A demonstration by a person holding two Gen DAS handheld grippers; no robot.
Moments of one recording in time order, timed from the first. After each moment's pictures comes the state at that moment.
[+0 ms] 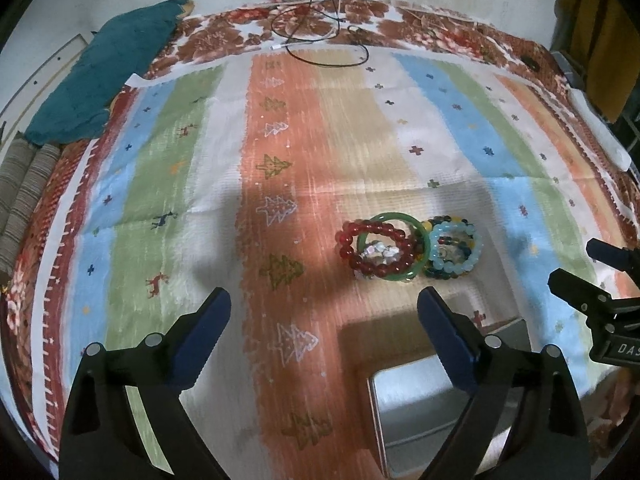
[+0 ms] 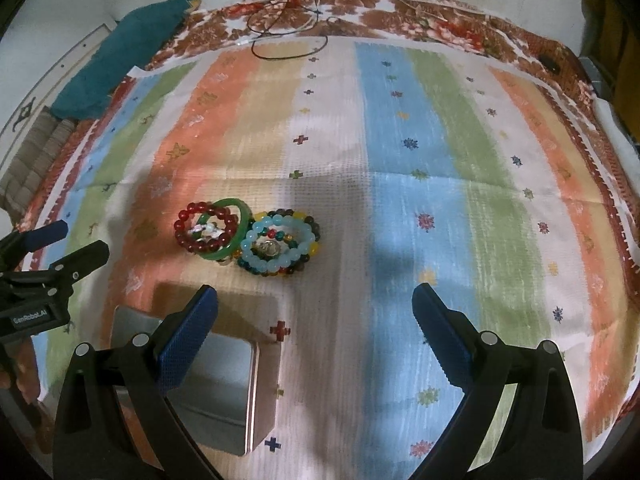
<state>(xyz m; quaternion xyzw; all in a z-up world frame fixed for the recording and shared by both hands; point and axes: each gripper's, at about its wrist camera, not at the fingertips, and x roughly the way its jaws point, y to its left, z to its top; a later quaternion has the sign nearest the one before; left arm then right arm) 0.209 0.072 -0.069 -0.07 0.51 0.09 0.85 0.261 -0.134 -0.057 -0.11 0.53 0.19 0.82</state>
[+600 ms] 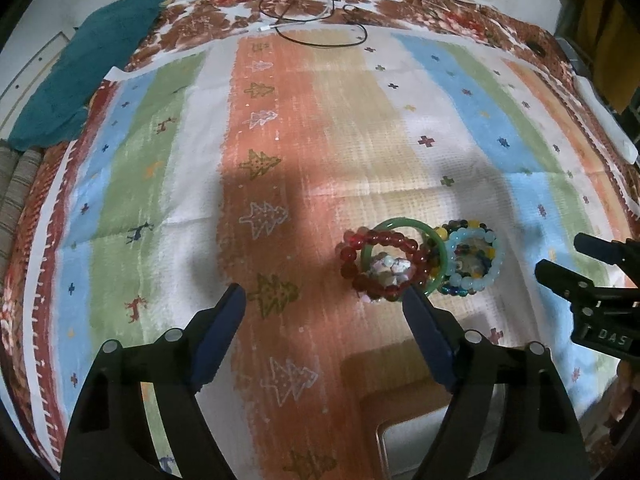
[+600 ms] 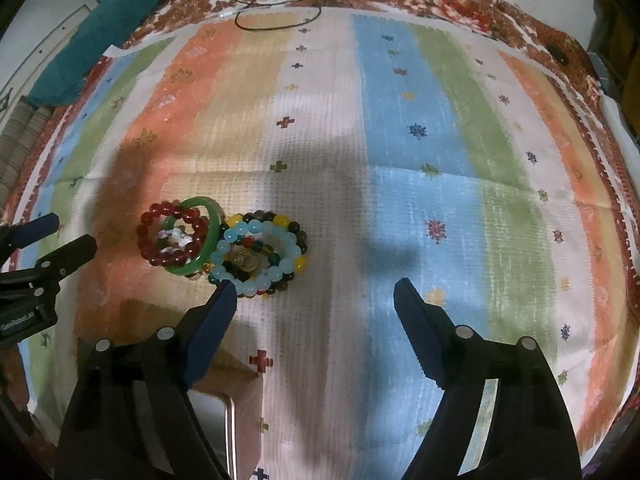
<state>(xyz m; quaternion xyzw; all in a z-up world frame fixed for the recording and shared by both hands) 0.247 0.078 -0.095 -0.06 0.54 0.08 0.84 0.296 -0.115 -0.090 -0.13 0.56 0.17 0.80</state>
